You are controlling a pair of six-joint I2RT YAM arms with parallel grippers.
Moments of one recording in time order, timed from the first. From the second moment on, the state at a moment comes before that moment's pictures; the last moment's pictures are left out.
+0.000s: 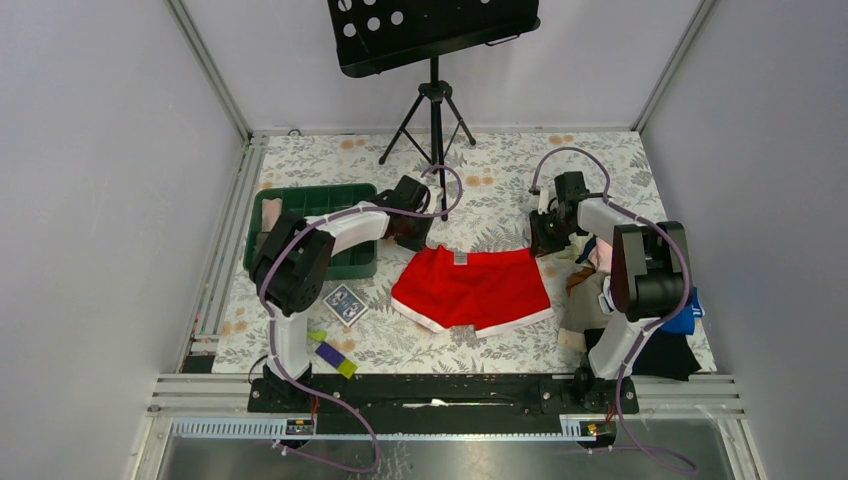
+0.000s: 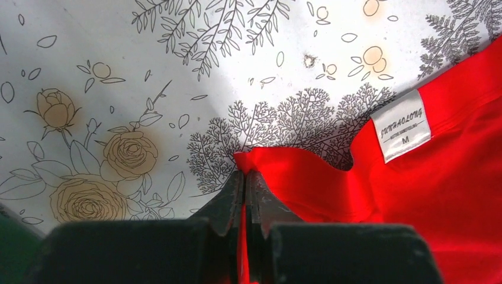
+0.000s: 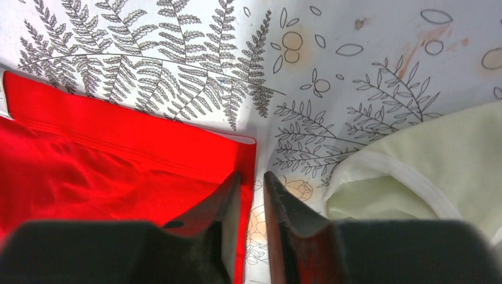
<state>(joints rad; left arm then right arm) -0.58 1.97 1.30 -0.37 0.13 -0.16 0.08 1.80 1.08 -0.54 -0.28 -0.11</state>
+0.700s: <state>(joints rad) -0.56 1.75 1.27 -0.46 0.01 -0.21 0.07 1.45 0.99 -0.54 -0.38 -0.07</state>
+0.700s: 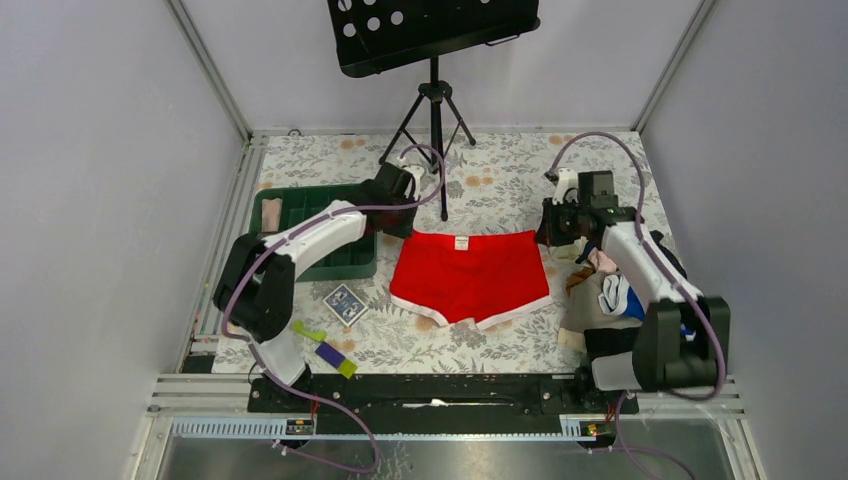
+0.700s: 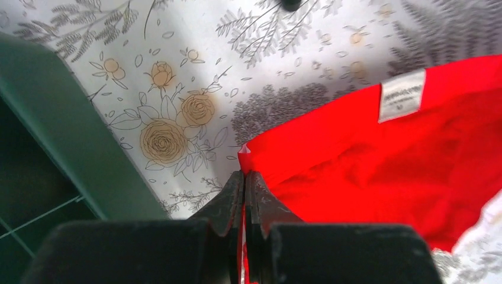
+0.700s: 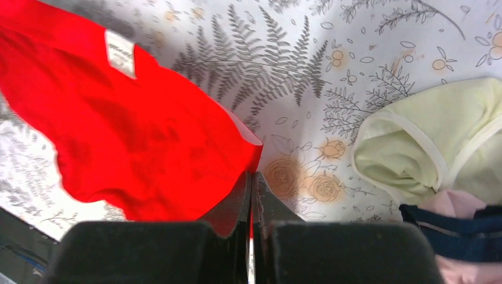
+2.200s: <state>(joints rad) -0.55 1.13 1.09 -0.49 0.29 -0.14 0.03 0.65 0.84 -0.69 -0.63 0.18</state>
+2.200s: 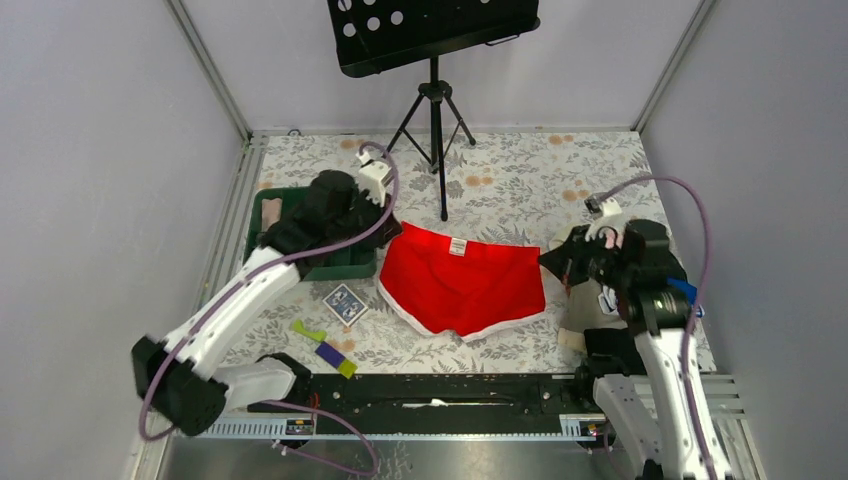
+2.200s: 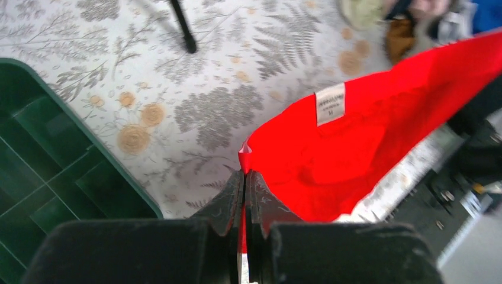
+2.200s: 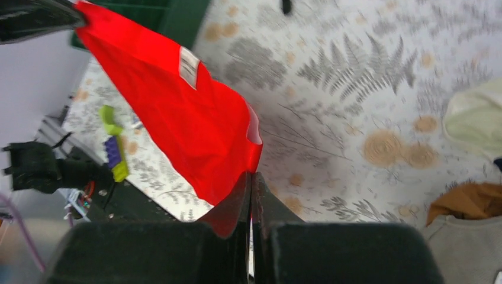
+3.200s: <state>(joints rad) -0.53 1.67 1.15 -0.41 0.27 0.00 0.03 1.44 0.89 -0.32 -0.38 0.18</state>
